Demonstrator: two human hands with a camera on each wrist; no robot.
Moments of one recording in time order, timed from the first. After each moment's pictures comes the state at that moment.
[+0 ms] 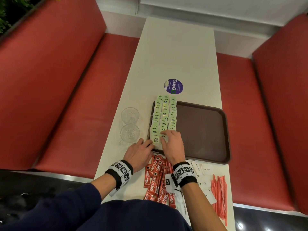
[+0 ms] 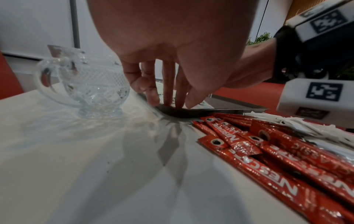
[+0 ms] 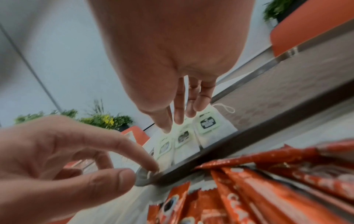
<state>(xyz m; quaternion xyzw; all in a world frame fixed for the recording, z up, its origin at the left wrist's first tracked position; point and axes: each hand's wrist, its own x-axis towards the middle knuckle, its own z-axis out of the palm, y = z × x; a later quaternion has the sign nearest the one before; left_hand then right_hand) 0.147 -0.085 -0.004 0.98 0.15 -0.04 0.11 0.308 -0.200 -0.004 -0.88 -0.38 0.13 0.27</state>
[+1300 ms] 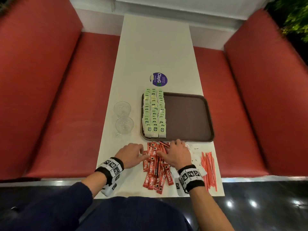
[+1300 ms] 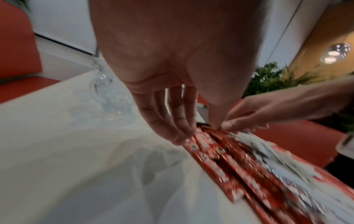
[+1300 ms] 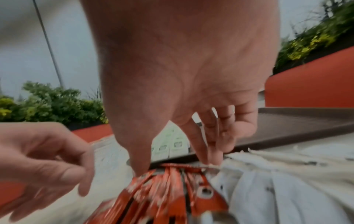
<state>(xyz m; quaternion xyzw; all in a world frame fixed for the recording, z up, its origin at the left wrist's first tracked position) 0.104 -0.090 0.026 0.92 0.19 -0.19 0.28 0.251 -0.282 0.038 -0.93 -0.29 0.22 -0.04</state>
